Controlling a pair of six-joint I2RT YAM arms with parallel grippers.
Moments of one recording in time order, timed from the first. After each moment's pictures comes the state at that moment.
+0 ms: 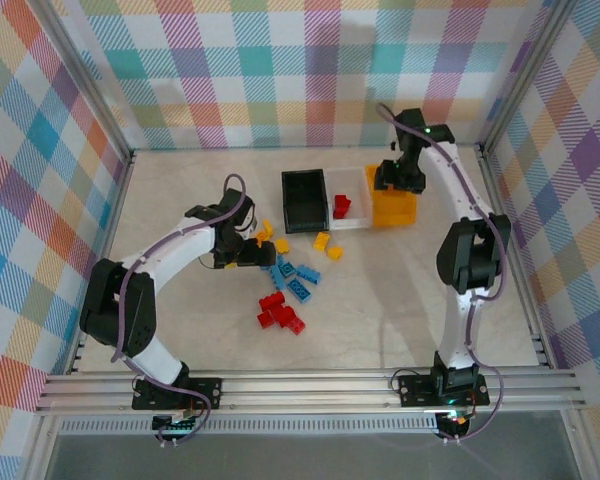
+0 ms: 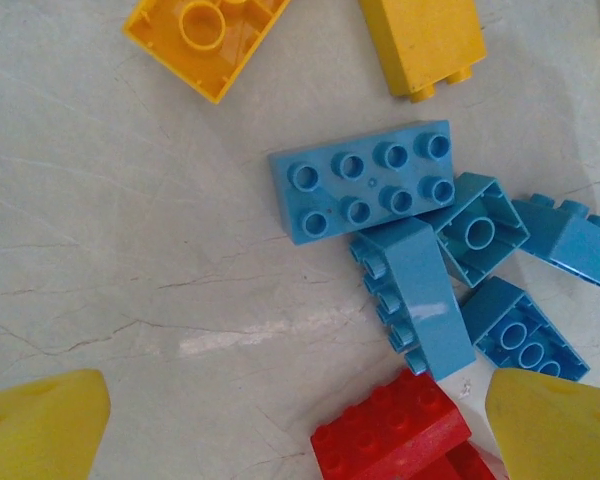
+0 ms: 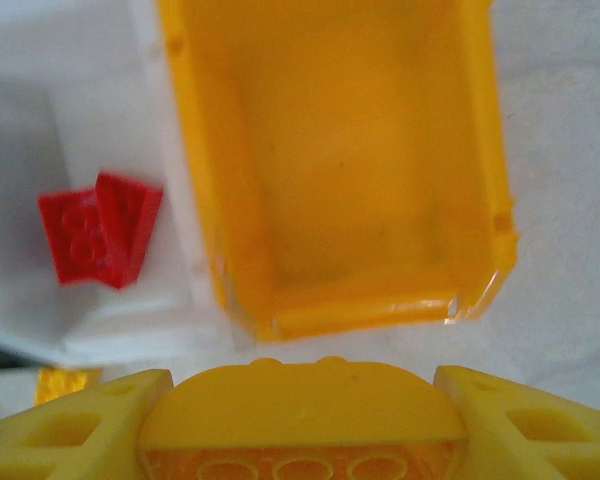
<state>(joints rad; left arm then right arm) -0.42 1.61 1.16 -0.86 0.14 -0.37 0.16 2.13 2.14 -1.23 -0.03 0.27</state>
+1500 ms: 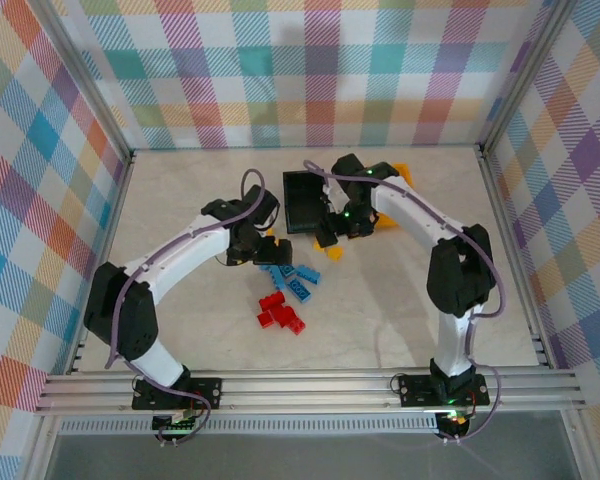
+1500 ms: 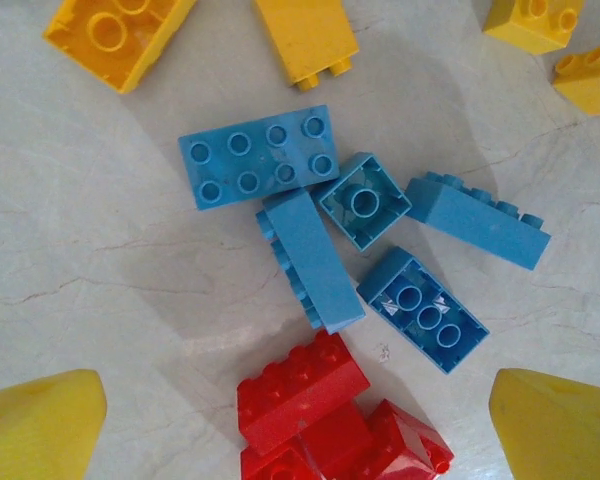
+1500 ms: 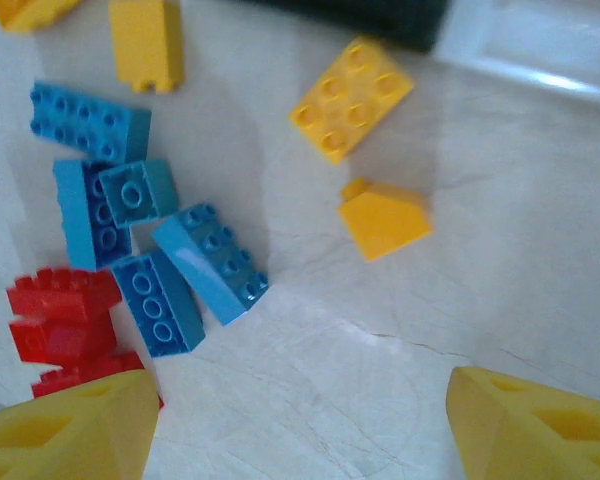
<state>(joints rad) -0.56 1.60 1.31 -0.99 0.04 -0.52 0.51 1.94 1.70 -1.16 -0.25 0.07</state>
